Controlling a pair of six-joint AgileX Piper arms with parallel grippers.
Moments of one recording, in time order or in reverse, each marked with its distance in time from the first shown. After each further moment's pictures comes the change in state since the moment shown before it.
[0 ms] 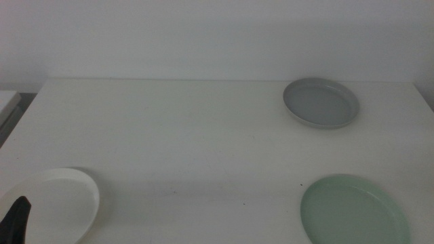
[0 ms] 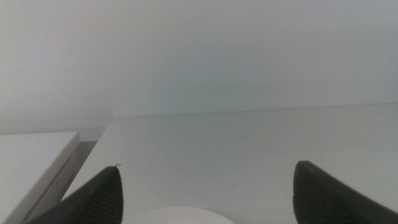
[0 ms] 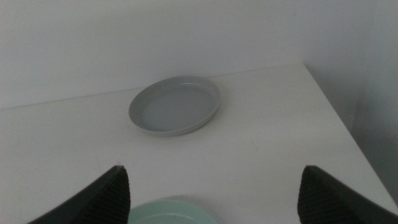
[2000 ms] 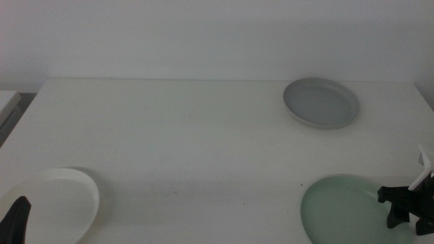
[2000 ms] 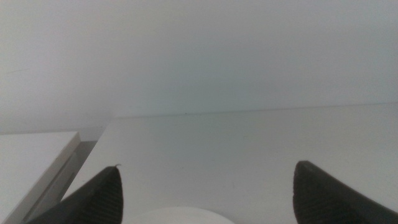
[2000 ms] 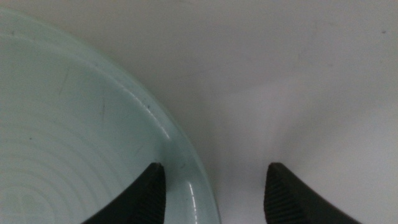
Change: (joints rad) left arm 0.000 0.000 0.000 0.000 0.000 0.000; right arm 0.000 1.335 -0.384 0.066 0.225 0.054
